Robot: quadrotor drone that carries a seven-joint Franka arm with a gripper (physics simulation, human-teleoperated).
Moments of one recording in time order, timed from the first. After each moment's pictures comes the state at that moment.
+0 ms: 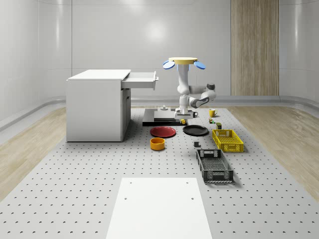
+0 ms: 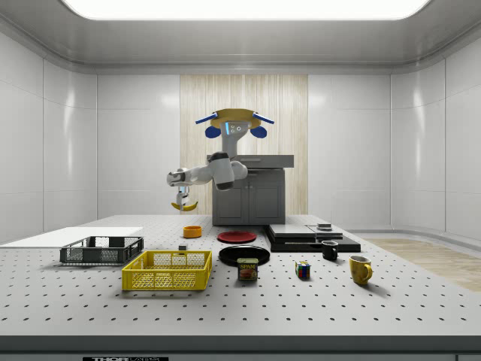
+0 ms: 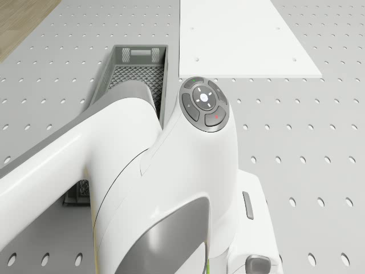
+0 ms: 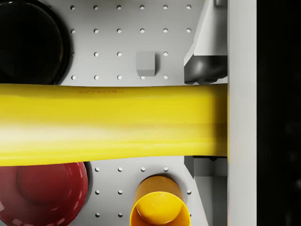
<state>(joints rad) 1.39 -1.58 -1.39 -2.76 1.72 1.65 -0.23</state>
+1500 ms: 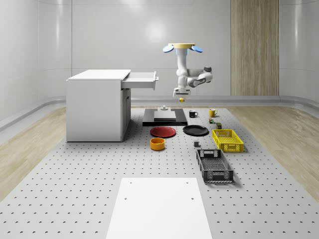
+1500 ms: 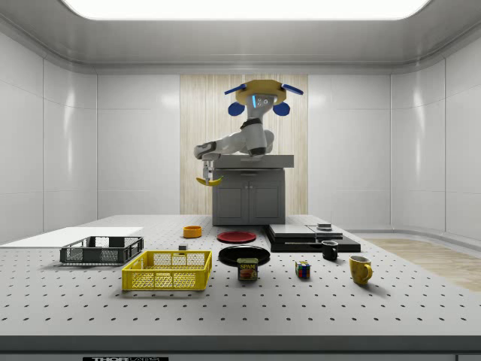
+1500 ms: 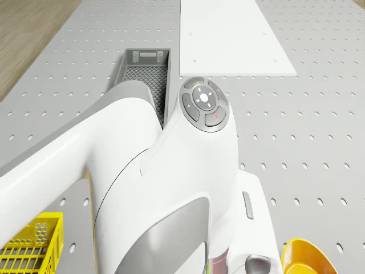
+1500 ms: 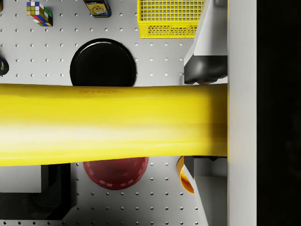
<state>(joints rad) 1.39 -1.60 -1.39 -2.76 1.72 1.66 -0.23</state>
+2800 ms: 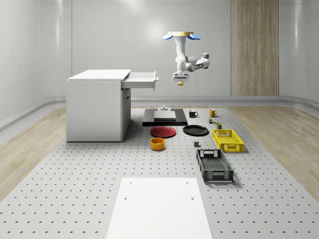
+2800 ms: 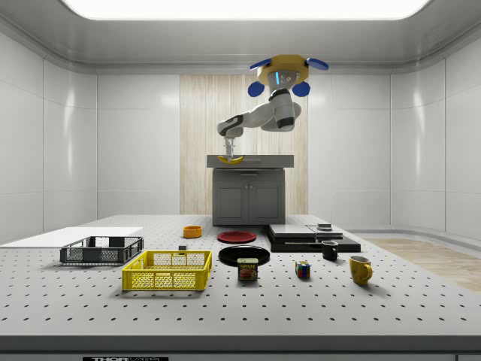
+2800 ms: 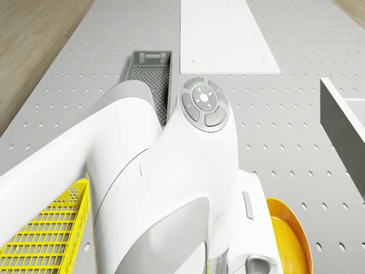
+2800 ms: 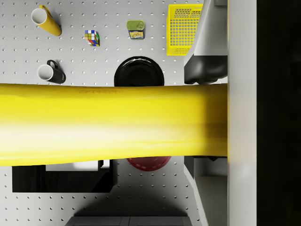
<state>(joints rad) 1.39 -1.60 -1.39 -2.76 1.72 1.67 -0.23</state>
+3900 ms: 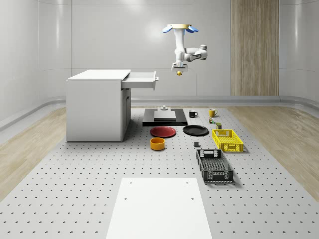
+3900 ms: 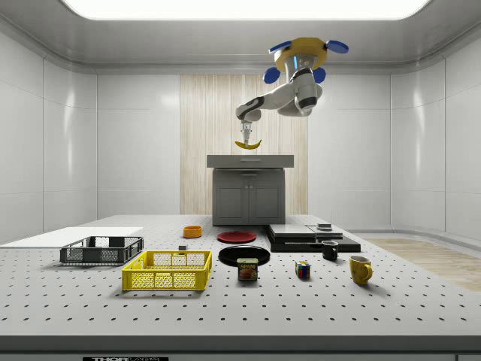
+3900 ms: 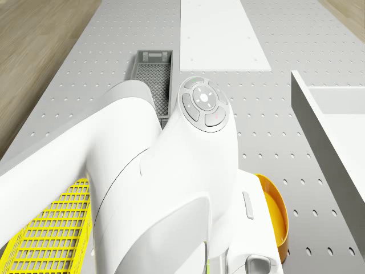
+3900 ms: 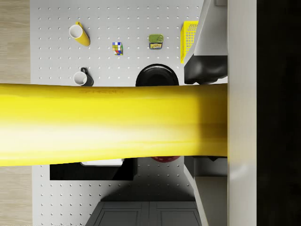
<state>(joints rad) 1.39 -1.60 -1.39 -2.76 1.72 1.67 -0.23</state>
